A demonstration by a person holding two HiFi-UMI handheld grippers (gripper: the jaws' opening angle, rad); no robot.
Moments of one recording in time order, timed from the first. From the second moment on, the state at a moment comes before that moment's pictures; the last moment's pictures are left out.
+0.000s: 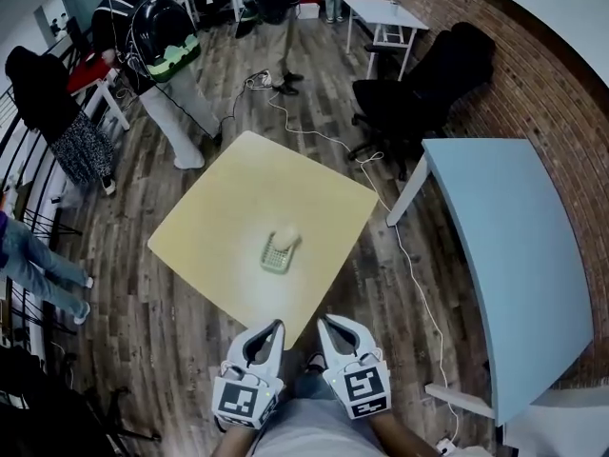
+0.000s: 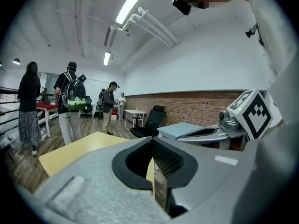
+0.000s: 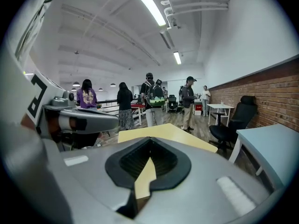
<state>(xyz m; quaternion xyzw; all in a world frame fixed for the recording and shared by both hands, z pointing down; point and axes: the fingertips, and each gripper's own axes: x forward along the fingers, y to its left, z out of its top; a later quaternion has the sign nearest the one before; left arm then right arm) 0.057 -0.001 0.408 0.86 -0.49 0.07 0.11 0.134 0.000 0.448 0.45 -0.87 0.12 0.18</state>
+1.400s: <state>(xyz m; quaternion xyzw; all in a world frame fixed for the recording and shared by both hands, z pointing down) -0.024 -0.182 0.512 0.88 -0.42 0.13 0.18 0.040 -0.154 0.509 0.49 -0.82 0.16 0.25</state>
